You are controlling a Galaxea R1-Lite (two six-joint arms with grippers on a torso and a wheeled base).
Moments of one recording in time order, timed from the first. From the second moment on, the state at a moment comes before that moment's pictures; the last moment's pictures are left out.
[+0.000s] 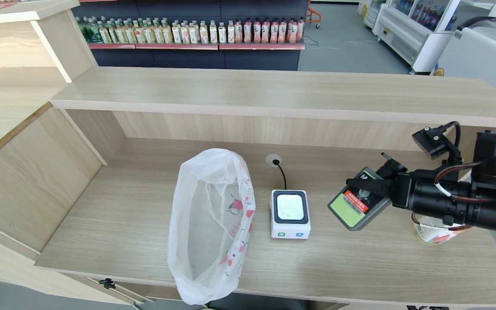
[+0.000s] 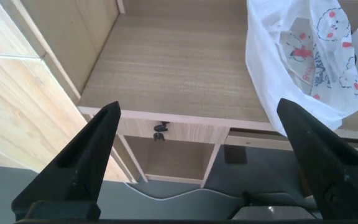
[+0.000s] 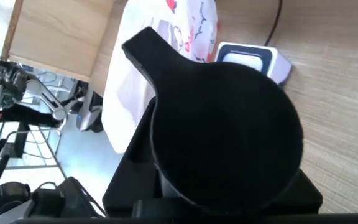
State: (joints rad) left arm 0.00 0.00 0.00 0.00 0.00 0.00; right arm 0.22 1.54 -0.65 -0.62 0.56 0.37
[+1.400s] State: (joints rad) left arm 0.00 0.00 0.00 0.00 0.00 0.00; right arm 0.27 1.96 -0.85 -0.78 0.44 0.12
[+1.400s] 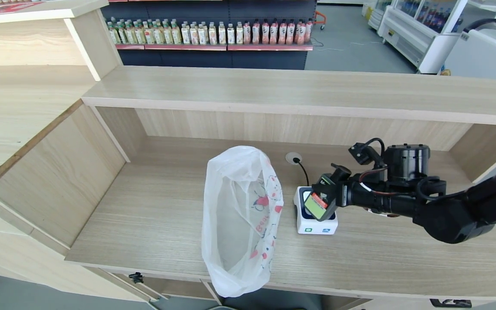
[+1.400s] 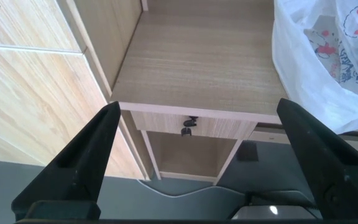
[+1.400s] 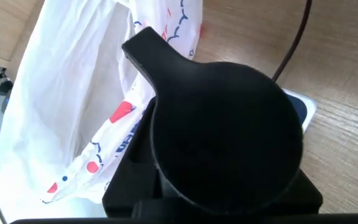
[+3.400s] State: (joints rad) left arm 0.00 0.00 0.00 0.00 0.00 0.00; right arm 0.16 1.52 -0.65 -0.64 0.28 -0.07
